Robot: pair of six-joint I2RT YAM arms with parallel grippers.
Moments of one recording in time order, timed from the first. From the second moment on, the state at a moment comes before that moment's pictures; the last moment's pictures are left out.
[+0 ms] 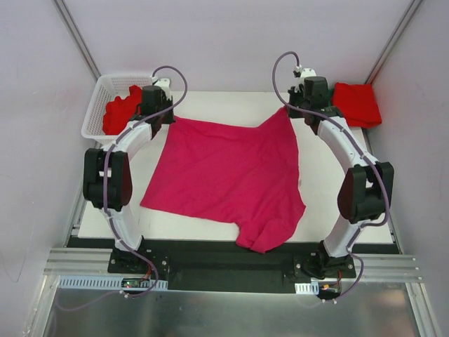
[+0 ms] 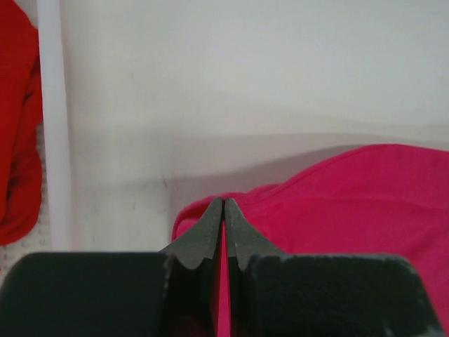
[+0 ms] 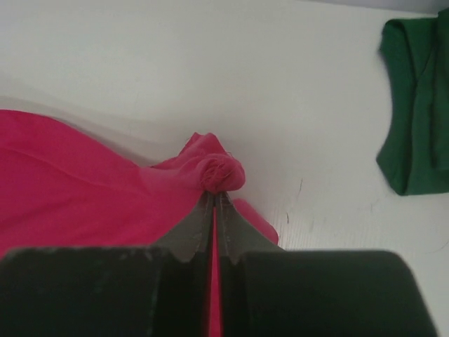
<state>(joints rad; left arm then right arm) -0.13 1.82 1.36 -0.09 0.06 -0.09 0.21 1.74 1.51 -0.32 -0.03 0.08</state>
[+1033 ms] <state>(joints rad) -0.12 1.08 1.88 -0.54 0.27 -0.04 0.21 0.88 1.76 -0.46 0.06 0.01</state>
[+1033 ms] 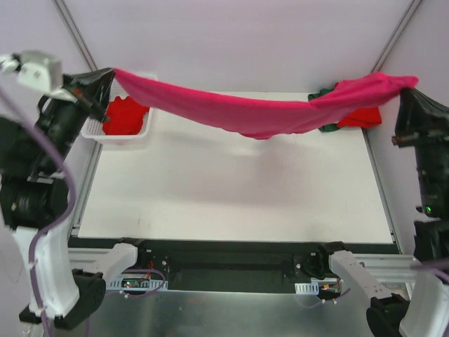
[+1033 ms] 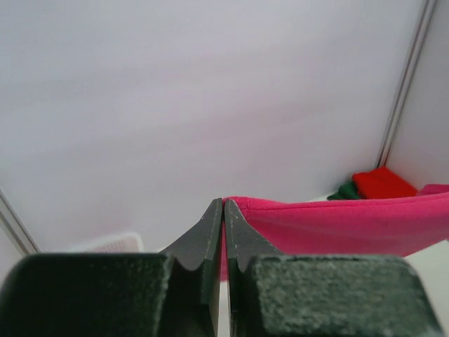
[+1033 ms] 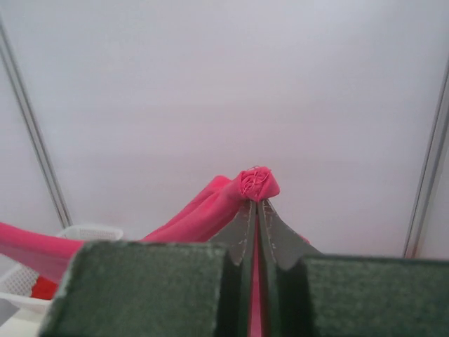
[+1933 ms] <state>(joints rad) -0.12 1.23 1.61 -0.48 0.20 0.04 0.21 1.11 1.57 -0.40 0.05 -0.01</state>
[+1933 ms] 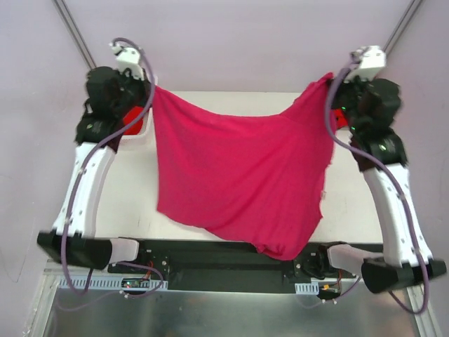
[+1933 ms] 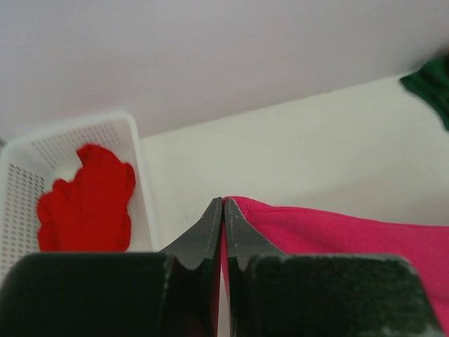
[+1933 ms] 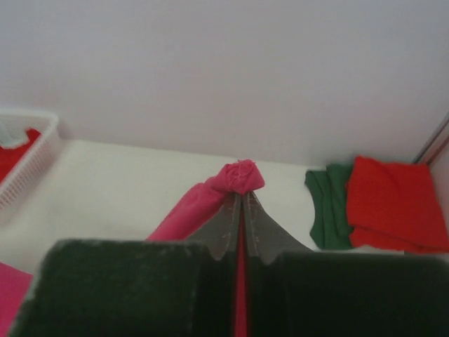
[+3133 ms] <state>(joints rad) -0.12 0.89 1.83 -0.62 0.23 0.03 0.20 0.81 1.74 -0.45 0.02 -0.02</state>
